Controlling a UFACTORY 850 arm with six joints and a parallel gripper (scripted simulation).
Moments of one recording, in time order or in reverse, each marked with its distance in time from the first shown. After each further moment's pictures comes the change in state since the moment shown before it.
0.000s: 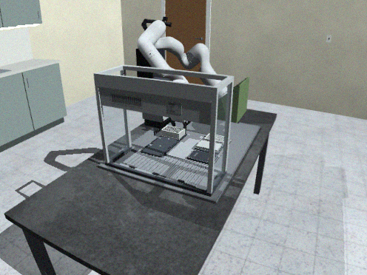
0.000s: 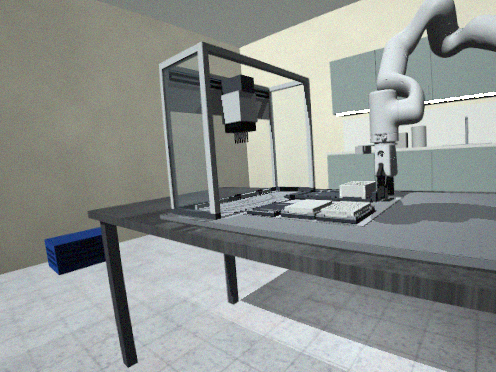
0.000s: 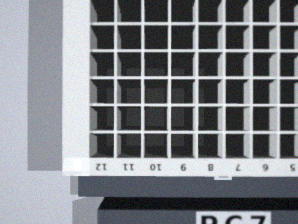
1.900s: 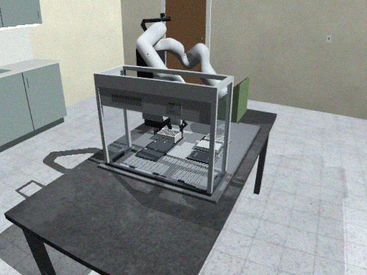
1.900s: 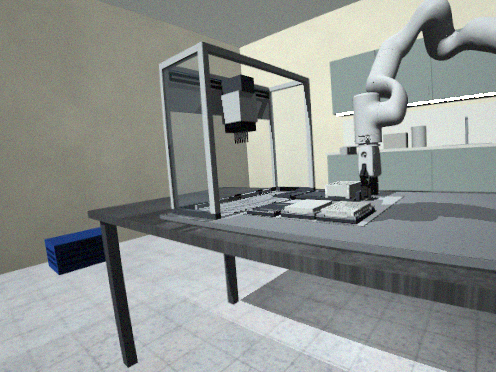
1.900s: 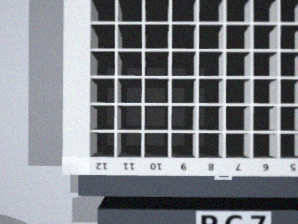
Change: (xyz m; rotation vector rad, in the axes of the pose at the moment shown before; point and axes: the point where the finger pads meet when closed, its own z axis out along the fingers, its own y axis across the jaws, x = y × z) arm 0.051 0.000 0.000 0.000 0.000 0.000
